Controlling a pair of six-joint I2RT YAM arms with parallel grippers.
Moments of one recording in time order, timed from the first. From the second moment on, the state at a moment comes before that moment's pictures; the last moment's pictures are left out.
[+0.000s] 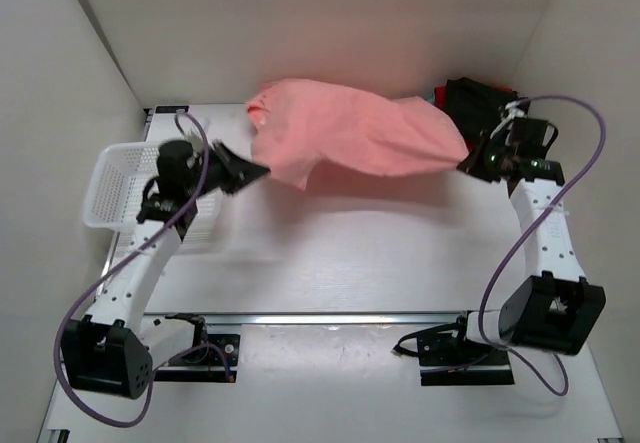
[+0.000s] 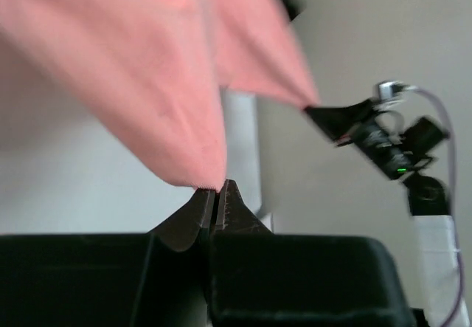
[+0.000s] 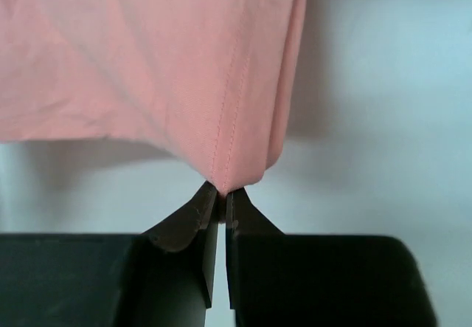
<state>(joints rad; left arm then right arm) -0.15 1.12 0.98 -0.13 0.56 -0.96 -0.19 1.34 1.27 -0.60 -0.32 0.23</state>
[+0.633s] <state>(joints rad) -0.16 0.68 0.53 -0.44 0.61 -1.10 -0.17 1.00 0.72 -0.93 -0.15 0.35</state>
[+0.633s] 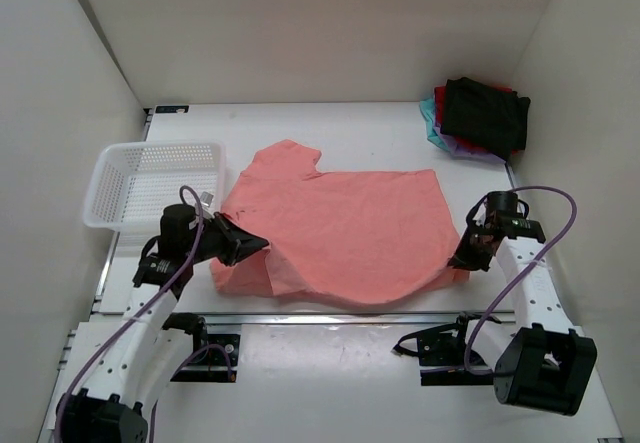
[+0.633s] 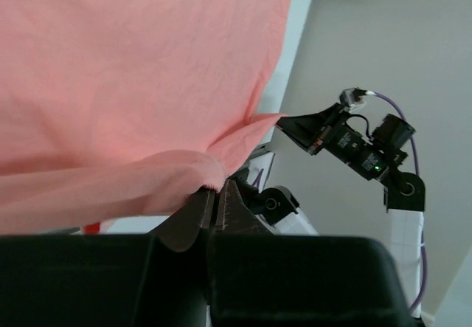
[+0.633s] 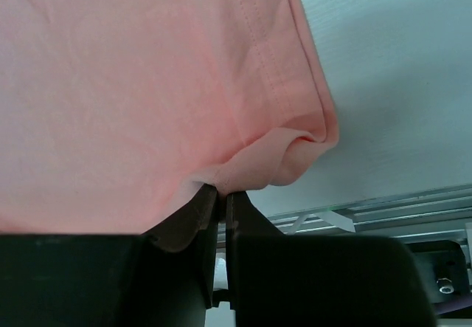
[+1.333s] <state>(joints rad) -0.03 1.12 0.74 -0.48 0.50 -0.90 -0.21 1.37 0.89 -0.75 -0.23 0.35</state>
